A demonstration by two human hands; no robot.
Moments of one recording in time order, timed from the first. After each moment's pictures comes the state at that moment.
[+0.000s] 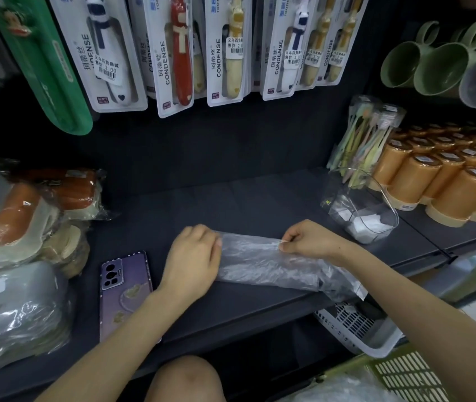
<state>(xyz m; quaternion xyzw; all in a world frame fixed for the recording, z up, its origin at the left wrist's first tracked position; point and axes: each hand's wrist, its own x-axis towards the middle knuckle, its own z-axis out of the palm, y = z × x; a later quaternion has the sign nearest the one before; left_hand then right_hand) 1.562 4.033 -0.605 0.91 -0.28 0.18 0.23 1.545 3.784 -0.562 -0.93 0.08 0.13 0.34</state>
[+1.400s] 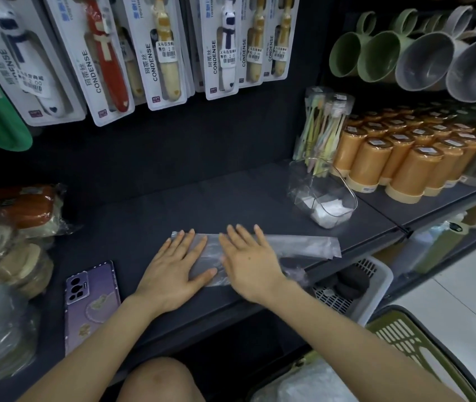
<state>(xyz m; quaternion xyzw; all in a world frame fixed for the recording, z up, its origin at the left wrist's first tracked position) 1.559 4.023 -0.614 0.95 -0.31 -0.07 0.06 1.498 3.849 -0.587 -1.00 -0.05 -0.01 0.03</state>
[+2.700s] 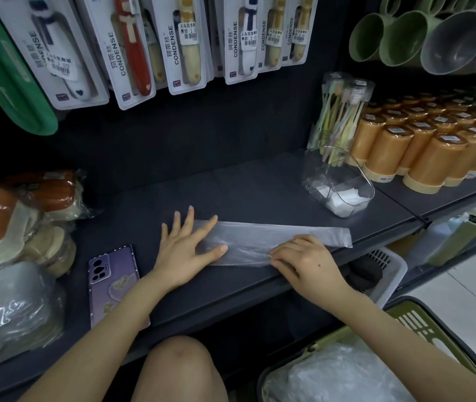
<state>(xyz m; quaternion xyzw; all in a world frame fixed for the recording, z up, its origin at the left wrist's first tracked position) 1.560 4.030 -0.600 0.94 -0.25 -0.07 0.23 1.460 3.789 -0.618 -0.94 -0.17 -0.25 0.14</state>
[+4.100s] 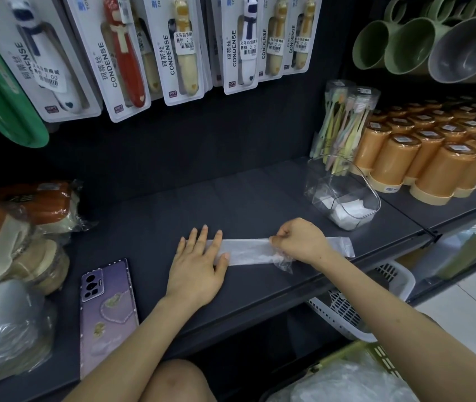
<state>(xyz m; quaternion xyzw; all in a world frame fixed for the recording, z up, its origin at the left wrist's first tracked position) 1.556 3.997 -0.621 0.97 -0.22 -0.03 0.07 1.530 3.782 -0.583 -0.95 0.15 0.01 0.27</state>
